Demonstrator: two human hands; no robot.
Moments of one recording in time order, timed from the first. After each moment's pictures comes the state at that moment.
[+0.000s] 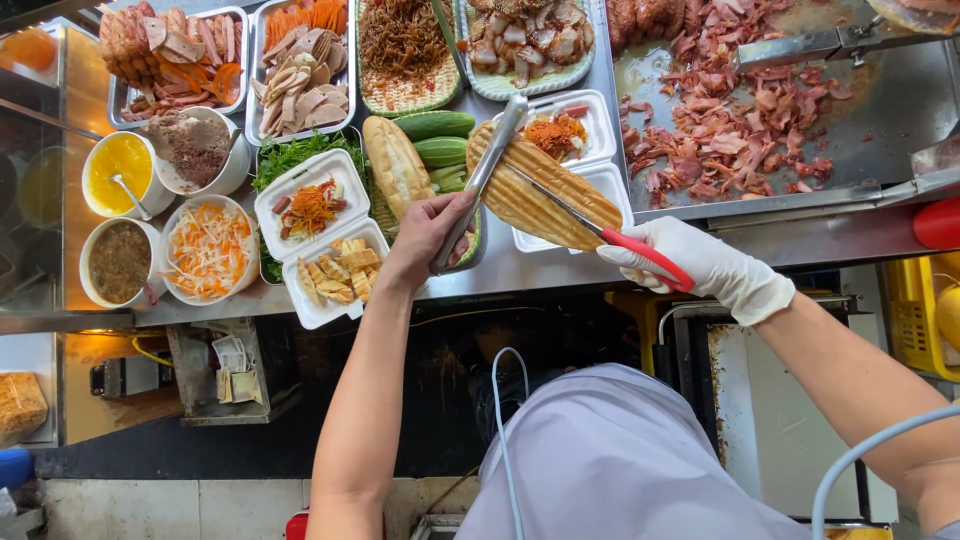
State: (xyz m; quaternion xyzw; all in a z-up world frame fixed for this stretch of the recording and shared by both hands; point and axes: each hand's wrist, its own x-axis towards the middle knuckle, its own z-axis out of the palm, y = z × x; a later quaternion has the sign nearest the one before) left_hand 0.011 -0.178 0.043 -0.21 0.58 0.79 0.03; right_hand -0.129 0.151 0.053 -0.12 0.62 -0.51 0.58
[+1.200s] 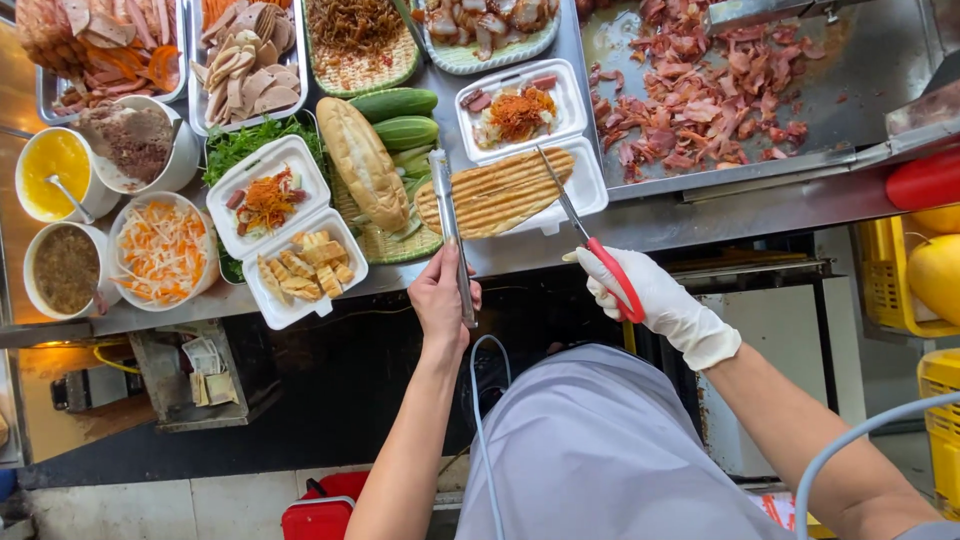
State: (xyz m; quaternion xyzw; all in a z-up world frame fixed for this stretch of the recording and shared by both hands) left_hand 0.066 -0.070 -0.019 -0.37 0.43 0.80 -0.20; right_hand -0.061 0.170 0.010 -0.03 0.57 -0.62 0.53
